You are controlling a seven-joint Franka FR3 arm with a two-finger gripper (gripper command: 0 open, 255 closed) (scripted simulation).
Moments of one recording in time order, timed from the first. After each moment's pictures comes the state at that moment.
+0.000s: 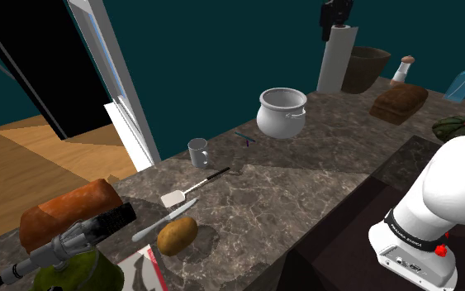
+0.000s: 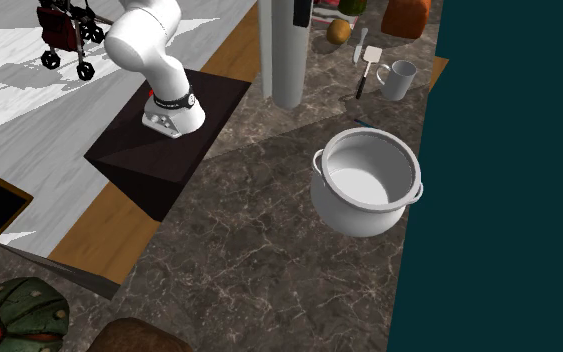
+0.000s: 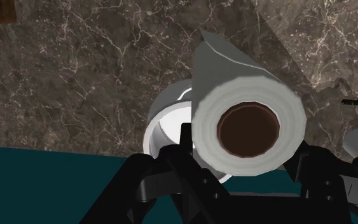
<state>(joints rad) 0.05 -0.21 -0.30 -1.62 -0.08 1.40 -0.25</state>
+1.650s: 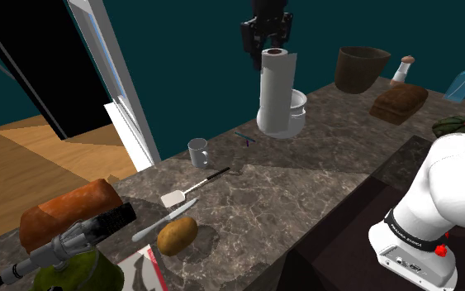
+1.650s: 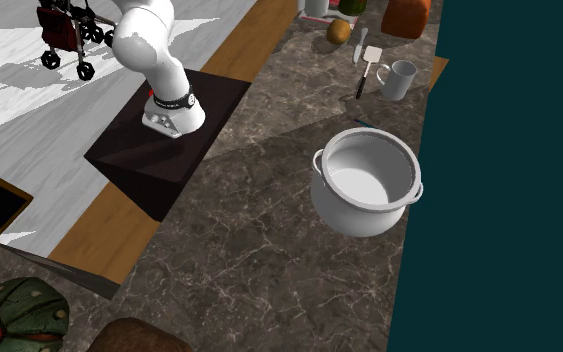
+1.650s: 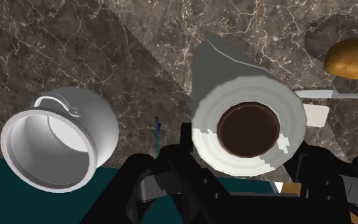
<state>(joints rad) 0.27 -0.20 0.12 -1.62 0.02 1.40 0.39</state>
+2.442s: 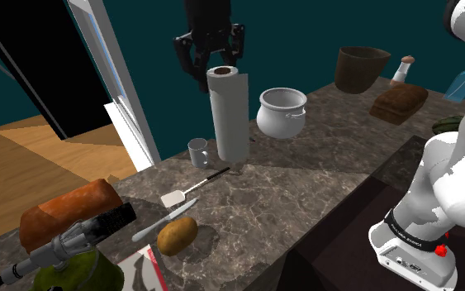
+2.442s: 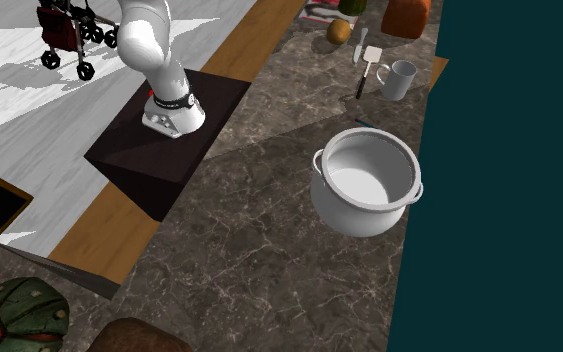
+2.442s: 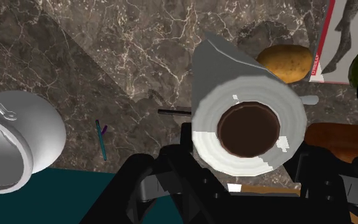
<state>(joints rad) 0.41 0.06 0.29 -1.31 -0.02 1.35 0.70</state>
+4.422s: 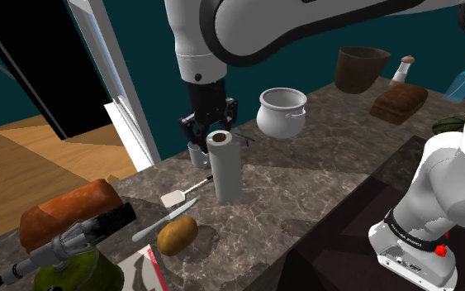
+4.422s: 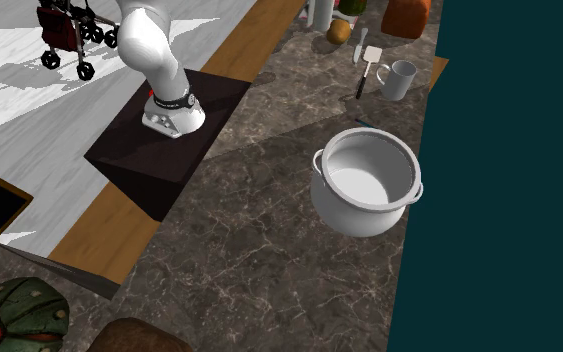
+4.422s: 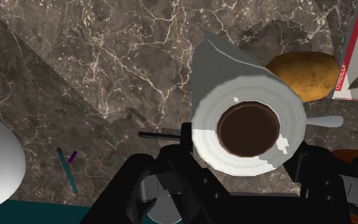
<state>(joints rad) 0.41 0.01 0.30 -1.77 0.00 1.75 0.72</state>
